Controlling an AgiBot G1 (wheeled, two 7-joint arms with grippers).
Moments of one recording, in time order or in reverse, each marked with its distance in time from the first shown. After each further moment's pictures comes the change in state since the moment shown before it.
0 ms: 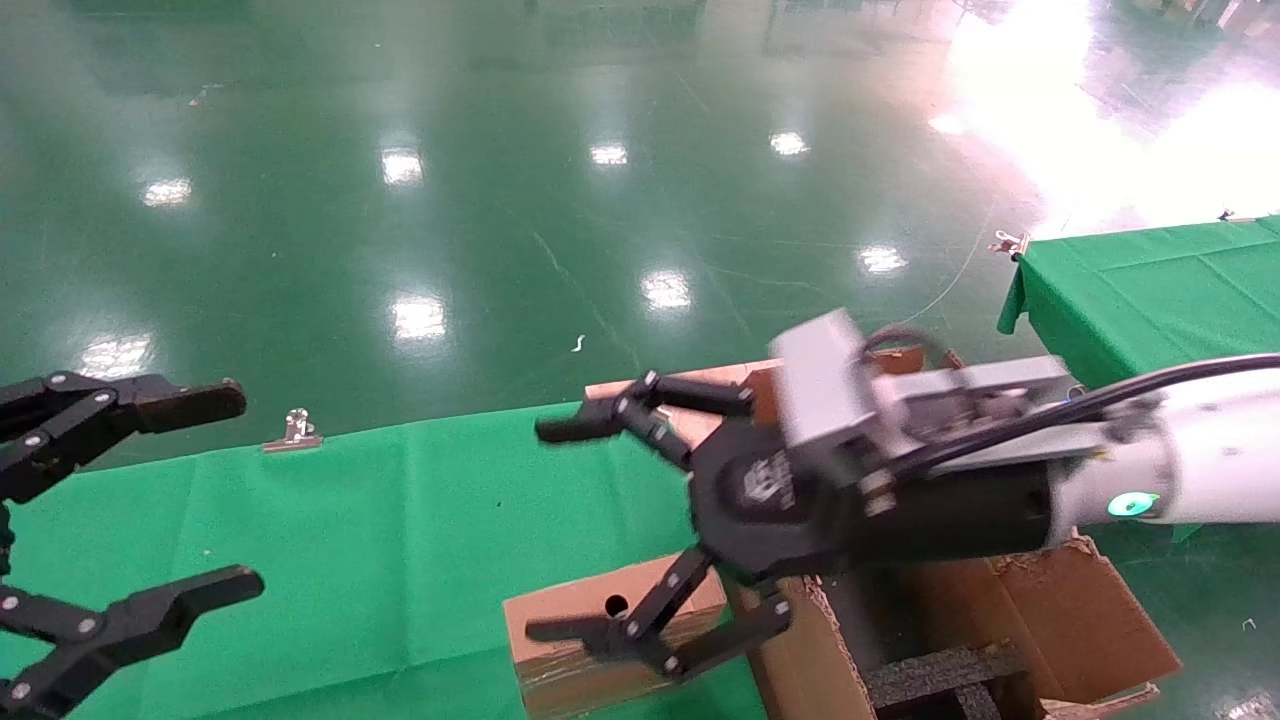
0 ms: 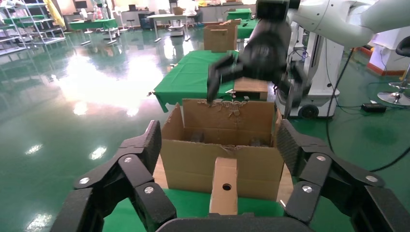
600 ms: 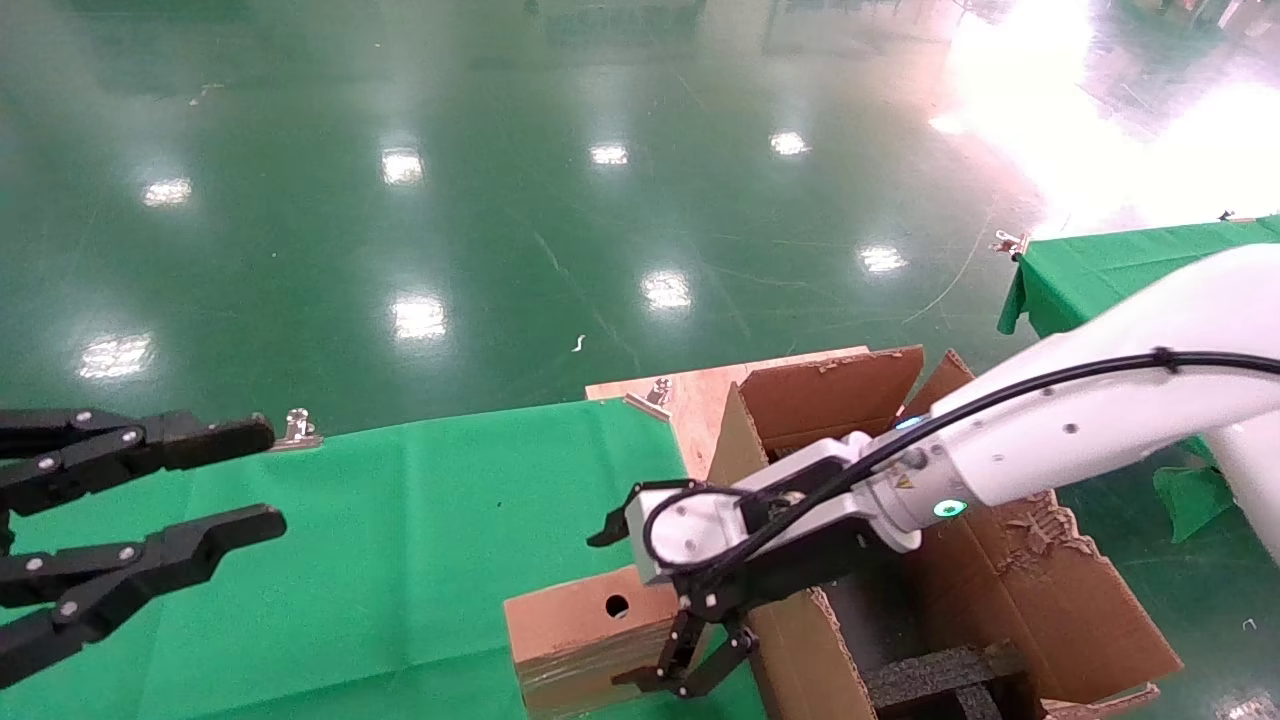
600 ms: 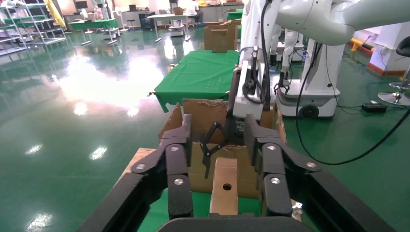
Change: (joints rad) left arm 0.000 0.000 0.000 0.000 0.000 0.000 0.000; right arm 0.208 -0.134 -0.262 0.010 -0.503 -0.039 0.035
